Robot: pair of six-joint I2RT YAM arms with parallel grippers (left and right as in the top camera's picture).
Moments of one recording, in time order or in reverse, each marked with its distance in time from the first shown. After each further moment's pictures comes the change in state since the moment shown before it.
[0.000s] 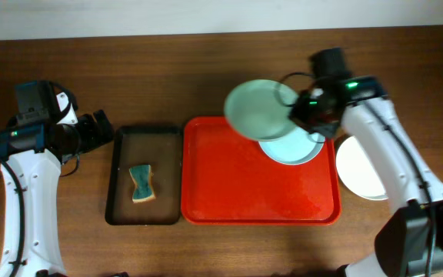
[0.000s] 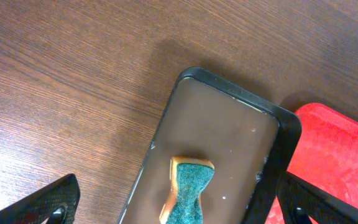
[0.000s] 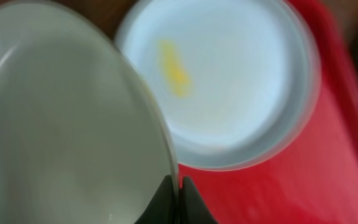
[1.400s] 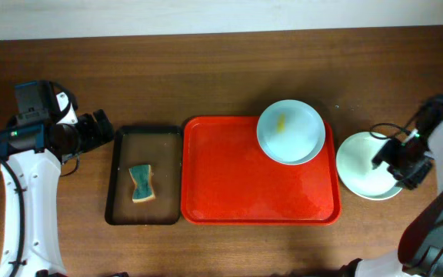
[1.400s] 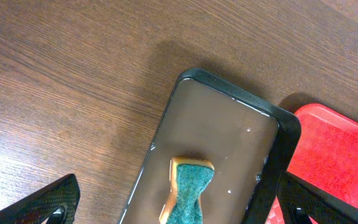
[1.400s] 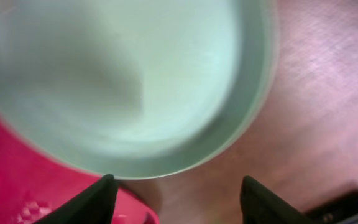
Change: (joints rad) left arm 0.000 0.000 0.000 0.002 0.000 0.000; right arm -0.560 -0.010 -0.224 -0.126 0.151 -0.430
